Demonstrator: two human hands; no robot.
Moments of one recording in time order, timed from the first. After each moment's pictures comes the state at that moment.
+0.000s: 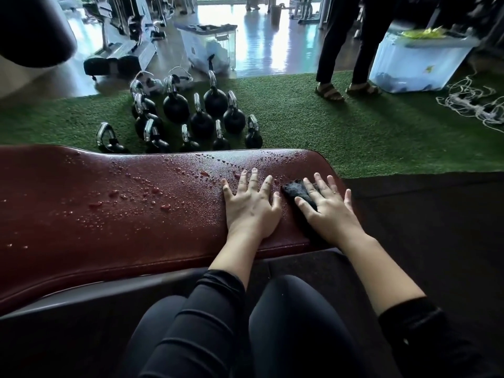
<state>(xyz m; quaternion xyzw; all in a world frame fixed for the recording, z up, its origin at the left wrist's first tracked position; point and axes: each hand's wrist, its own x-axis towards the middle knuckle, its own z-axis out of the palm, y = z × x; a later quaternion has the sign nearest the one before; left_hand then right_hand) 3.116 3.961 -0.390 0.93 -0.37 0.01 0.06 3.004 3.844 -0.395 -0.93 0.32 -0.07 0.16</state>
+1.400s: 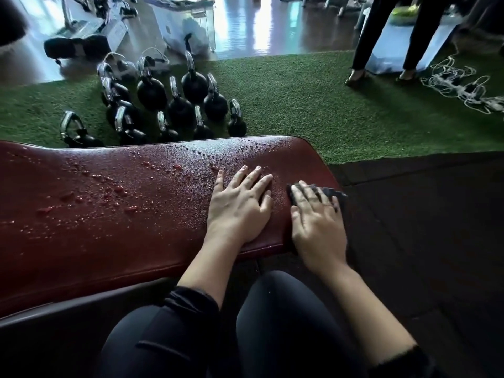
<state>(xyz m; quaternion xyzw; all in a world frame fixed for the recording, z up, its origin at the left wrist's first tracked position) 3.118 3.957 -0.398 0.88 -0.46 0.01 0.08 2.986 3.878 -0.424 -0.91 0.36 -0.18 0.12</state>
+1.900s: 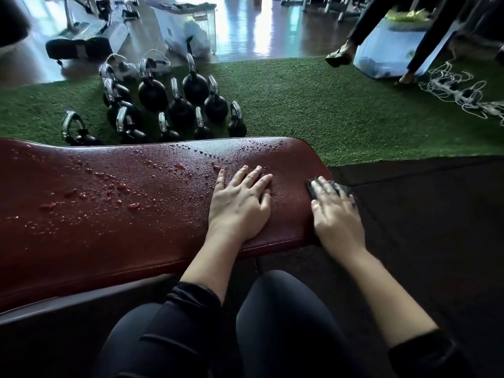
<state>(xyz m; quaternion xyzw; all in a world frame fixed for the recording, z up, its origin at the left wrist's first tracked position) 3.117 3.957 -0.398 0.89 -0.45 0.01 0.10 2.972 3.846 -0.421 -0.90 0.39 -0.14 0.14</state>
